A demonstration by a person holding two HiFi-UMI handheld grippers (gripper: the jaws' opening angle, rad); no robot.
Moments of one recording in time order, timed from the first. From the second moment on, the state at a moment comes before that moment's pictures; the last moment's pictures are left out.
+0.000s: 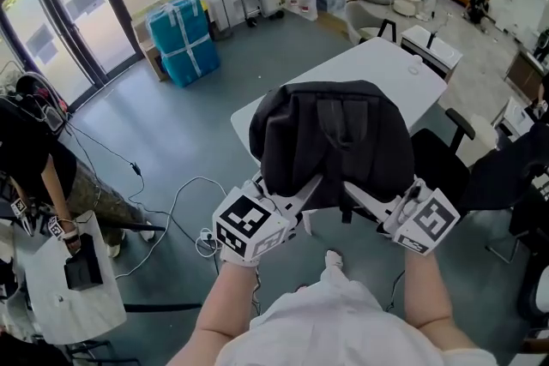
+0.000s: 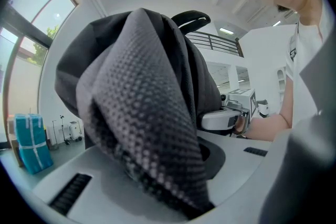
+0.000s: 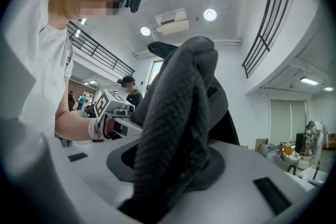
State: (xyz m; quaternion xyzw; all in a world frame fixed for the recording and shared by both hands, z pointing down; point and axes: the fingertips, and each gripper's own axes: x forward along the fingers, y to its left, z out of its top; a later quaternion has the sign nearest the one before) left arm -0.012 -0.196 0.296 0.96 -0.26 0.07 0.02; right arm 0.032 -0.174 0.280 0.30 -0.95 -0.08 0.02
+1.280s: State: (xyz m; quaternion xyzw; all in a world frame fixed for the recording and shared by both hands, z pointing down) left arm 0.017 -0.420 0.366 0.95 -0.30 0.10 0.03; right arm 0.062 -0.405 0.350 0.27 -0.96 -0.07 0.01
